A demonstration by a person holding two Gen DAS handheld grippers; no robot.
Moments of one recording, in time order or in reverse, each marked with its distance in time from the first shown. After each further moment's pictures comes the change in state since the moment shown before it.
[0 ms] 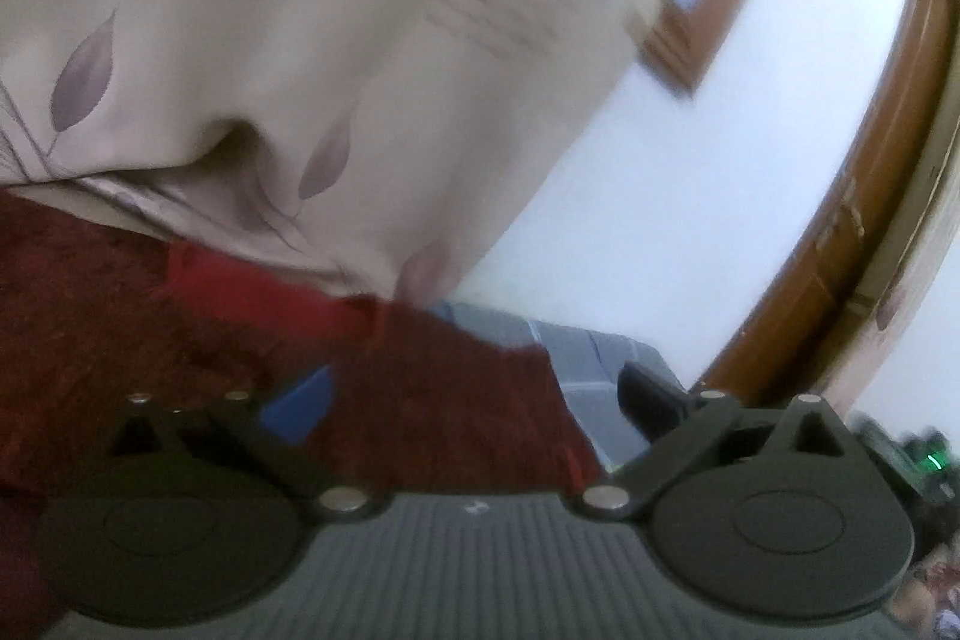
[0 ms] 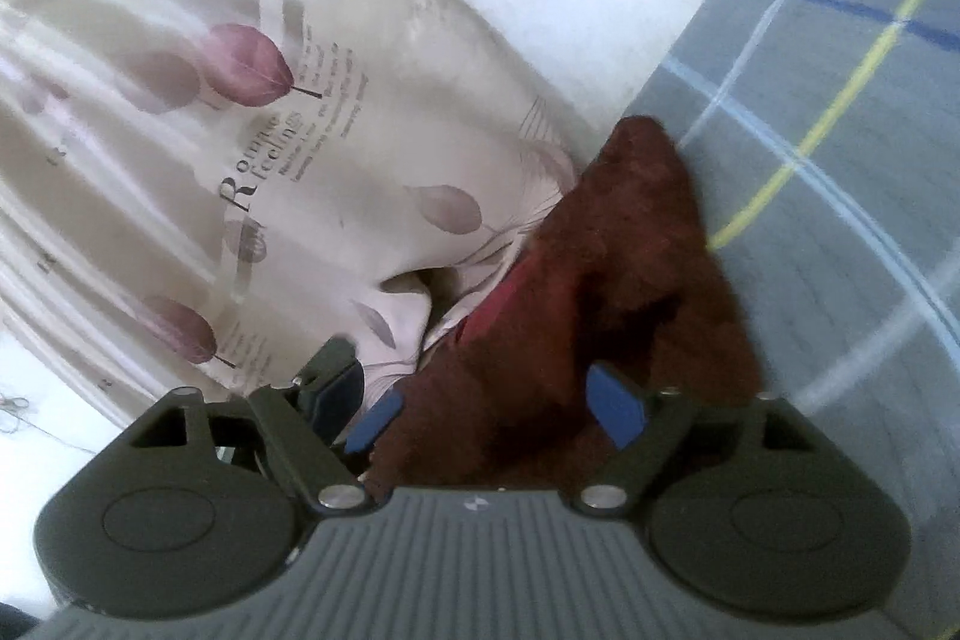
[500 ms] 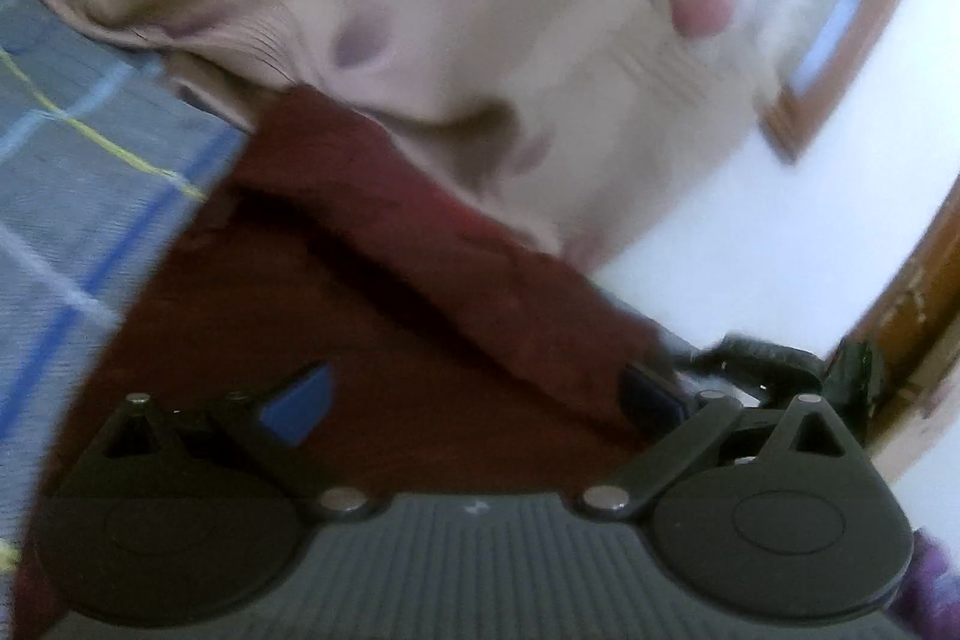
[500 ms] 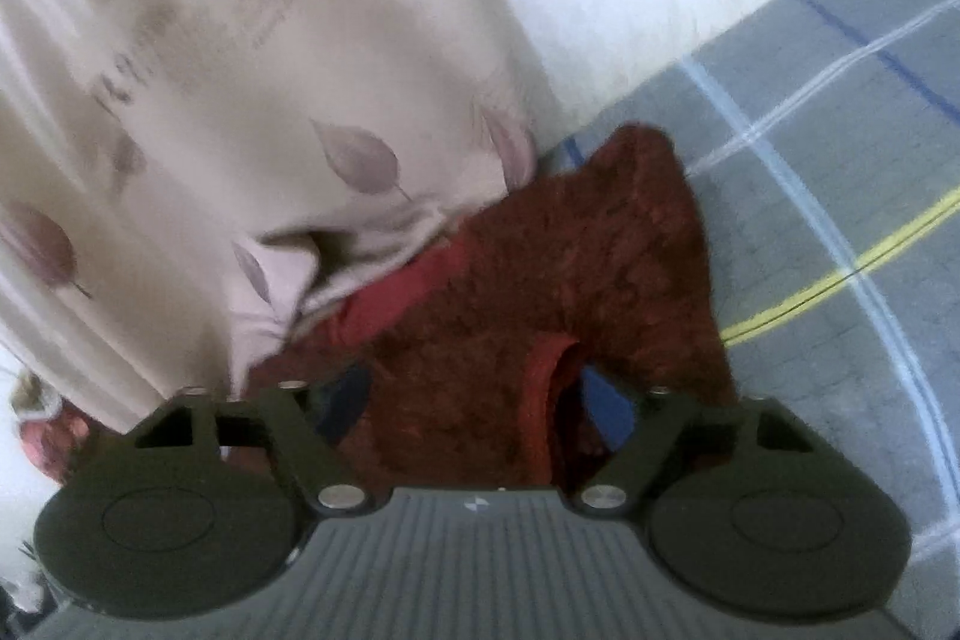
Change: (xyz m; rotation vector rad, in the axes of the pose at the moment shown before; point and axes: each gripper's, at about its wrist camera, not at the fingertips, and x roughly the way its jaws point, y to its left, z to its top) left arm -0.110 0.063 -0.079 -0.201 -0.085 0.222; right arm 0.087 0.016 0.029 -0.222 0.149 -0.275
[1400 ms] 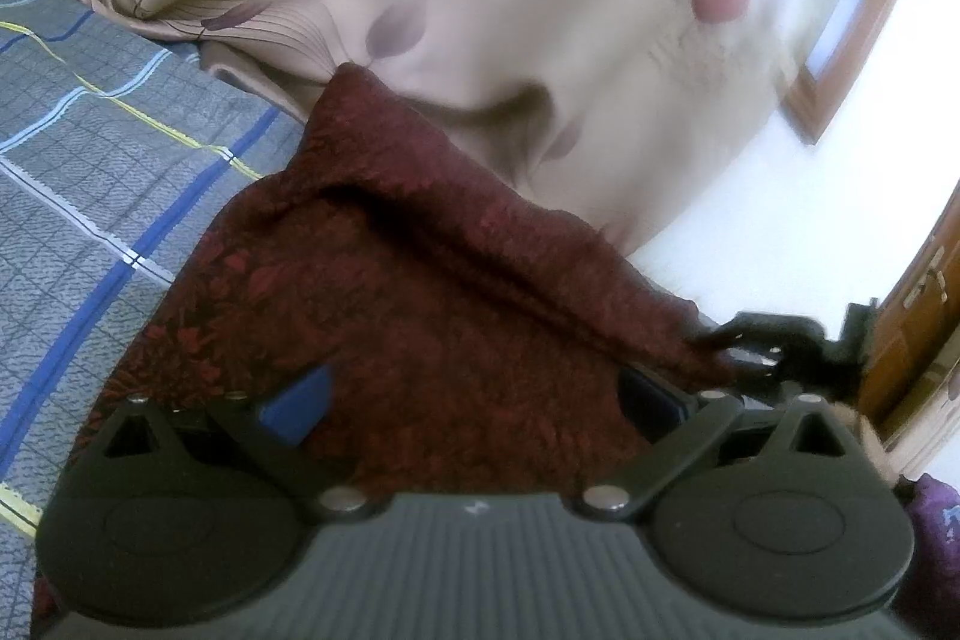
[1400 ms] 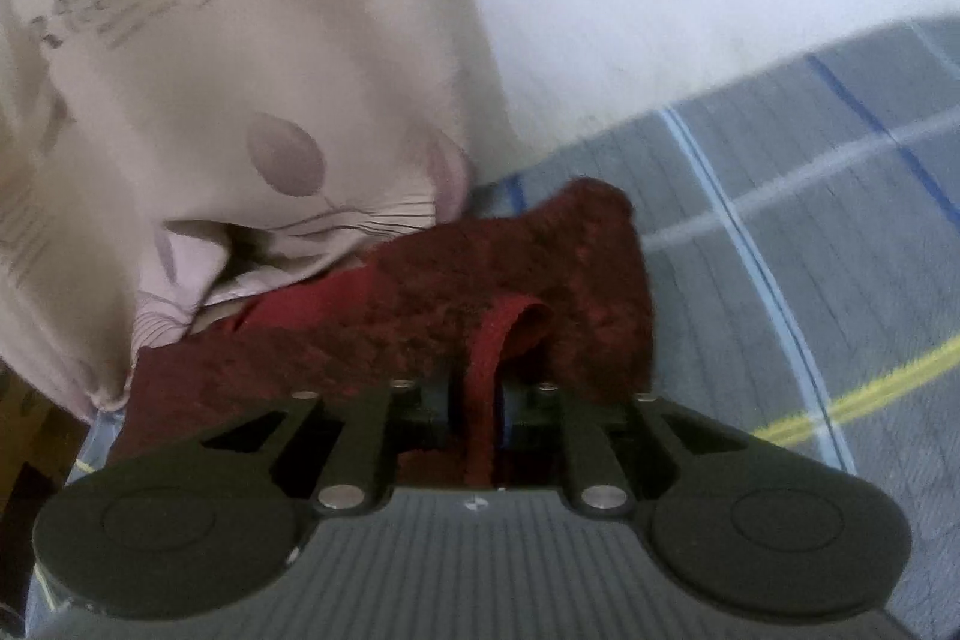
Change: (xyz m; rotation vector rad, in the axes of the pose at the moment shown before) left arm 0.005 0.015 -0.018 0.024 0.002 0.025; right arm 0.032 -0.022 0.018 -0.146 -0.038 -0.124
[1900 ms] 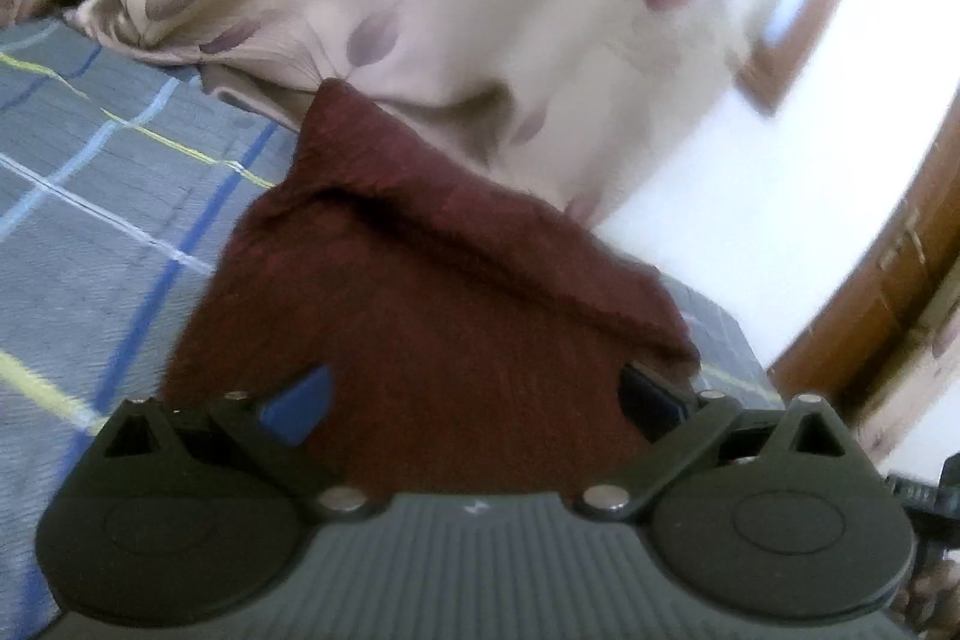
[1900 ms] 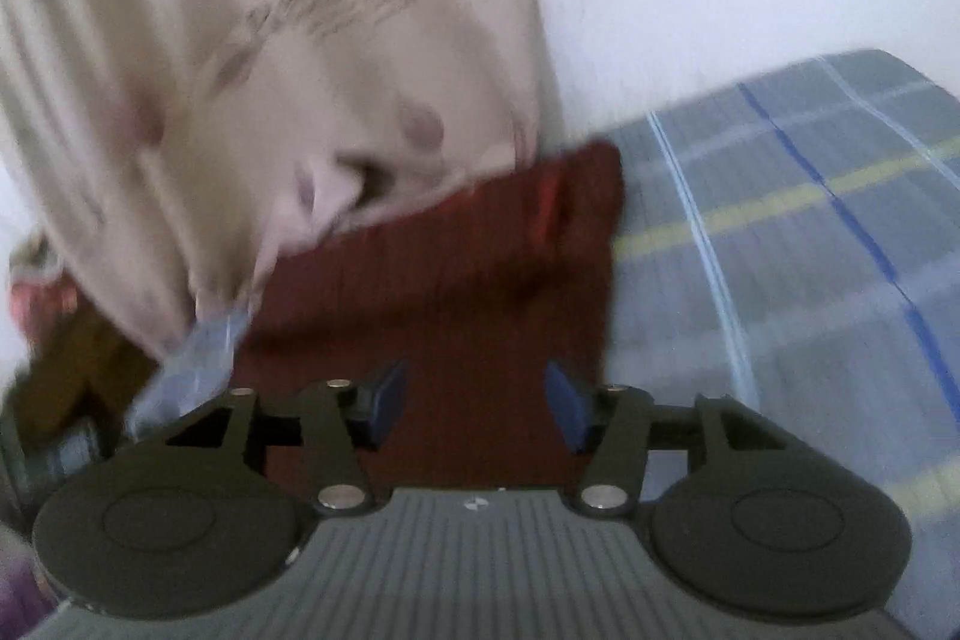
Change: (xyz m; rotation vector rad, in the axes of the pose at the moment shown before) left arm -0.075 -0.021 -0.002 0.075 0.058 -0.006; right arm -0.218 0.035 -0.112 -0.119 -0.008 0.074
